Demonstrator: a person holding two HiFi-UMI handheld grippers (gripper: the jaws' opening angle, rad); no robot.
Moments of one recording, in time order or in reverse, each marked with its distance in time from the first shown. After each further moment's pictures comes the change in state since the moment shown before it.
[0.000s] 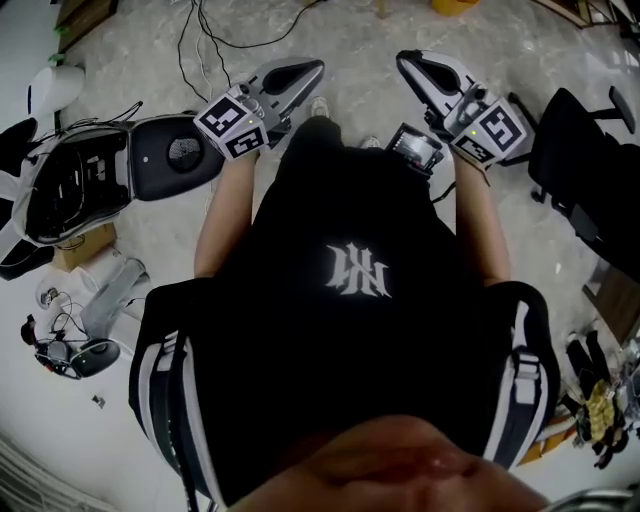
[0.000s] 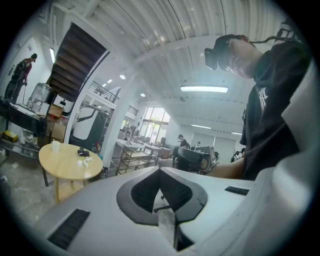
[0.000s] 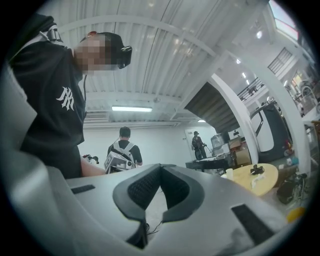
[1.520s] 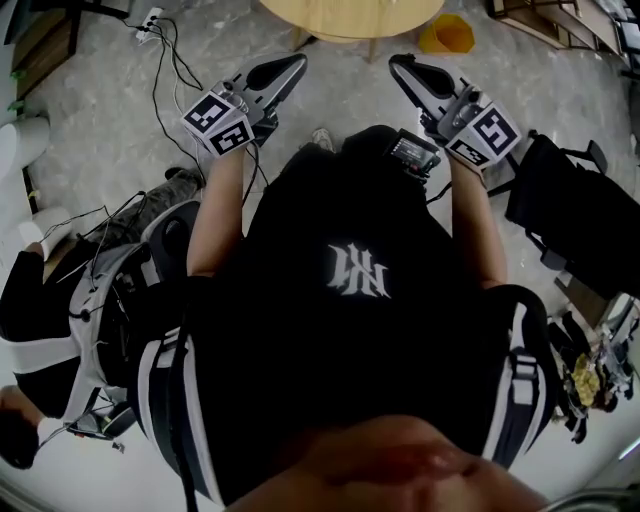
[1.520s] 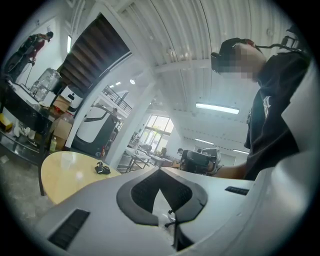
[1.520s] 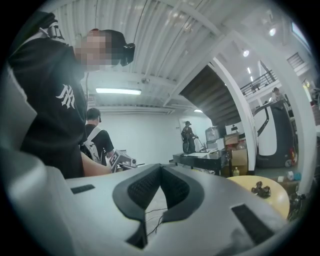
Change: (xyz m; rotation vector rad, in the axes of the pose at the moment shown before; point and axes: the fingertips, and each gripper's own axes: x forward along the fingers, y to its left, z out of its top) left arm 0.024 0.357 0.098 -0.120 -0.101 -0.046; right arm 0.259 -0.228 0.023 -0.058 0.157 -0.049
